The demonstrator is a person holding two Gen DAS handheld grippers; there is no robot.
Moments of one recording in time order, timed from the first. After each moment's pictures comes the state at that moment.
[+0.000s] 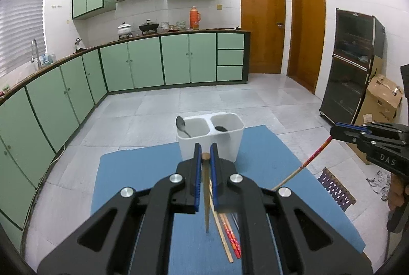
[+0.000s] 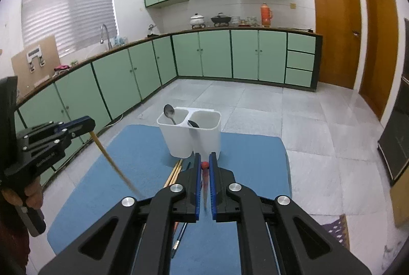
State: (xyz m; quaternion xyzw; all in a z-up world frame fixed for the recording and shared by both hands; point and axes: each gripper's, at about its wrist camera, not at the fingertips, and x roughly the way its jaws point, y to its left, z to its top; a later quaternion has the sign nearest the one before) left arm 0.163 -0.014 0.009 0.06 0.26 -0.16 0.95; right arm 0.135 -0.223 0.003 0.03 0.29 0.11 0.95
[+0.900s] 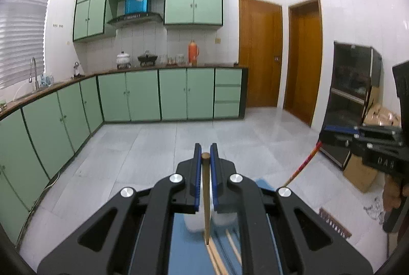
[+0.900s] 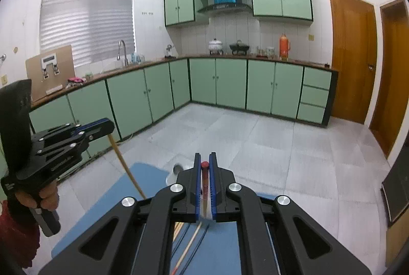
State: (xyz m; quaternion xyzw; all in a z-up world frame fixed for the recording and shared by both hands) left arm 0.210 -0.023 0.094 0.03 0.16 -0.17 0.97; right arm 0.183 -0.218 0.103 0.00 0.22 0.15 0.96
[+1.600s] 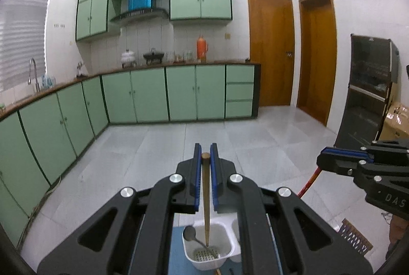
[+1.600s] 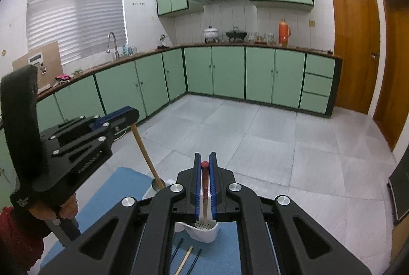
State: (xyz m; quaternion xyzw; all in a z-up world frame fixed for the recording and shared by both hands) left arm 0.332 -0.067 0.040 0.04 0.18 -0.14 0.97; right arm 0.301 -0.206 0.048 0.01 0.26 0.14 0.95
